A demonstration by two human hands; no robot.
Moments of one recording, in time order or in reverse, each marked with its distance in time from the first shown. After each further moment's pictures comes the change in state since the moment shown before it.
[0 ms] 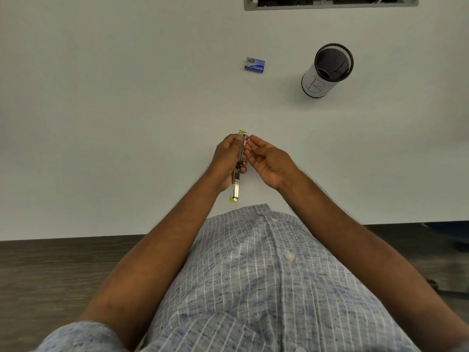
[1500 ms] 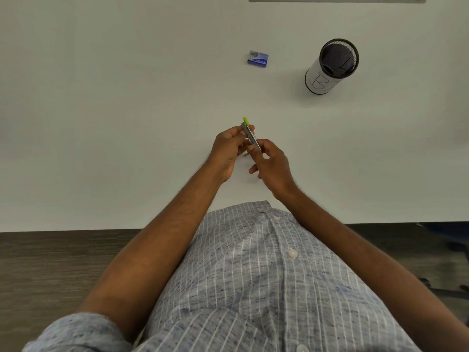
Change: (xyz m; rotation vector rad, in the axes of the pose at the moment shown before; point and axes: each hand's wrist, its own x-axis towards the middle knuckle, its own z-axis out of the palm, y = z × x) left_hand 0.011 0.005 0.001 -0.056 0.003 0.039; right_hand -0.013 0.024 -0.025 -1.047 0.043 -0.557
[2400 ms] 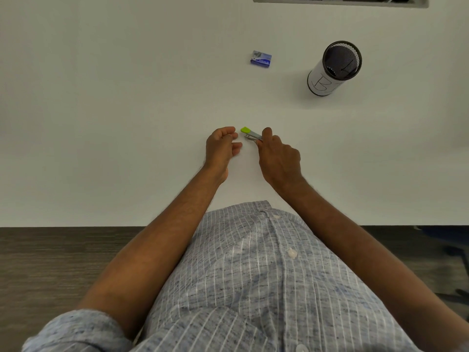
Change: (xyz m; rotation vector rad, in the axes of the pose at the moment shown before) left_hand -0.001 -0.004 -0.010 0.035 0.258 -0.023; right_hand 0.019 0.001 -0.006 -1.282 0.153 -0.294
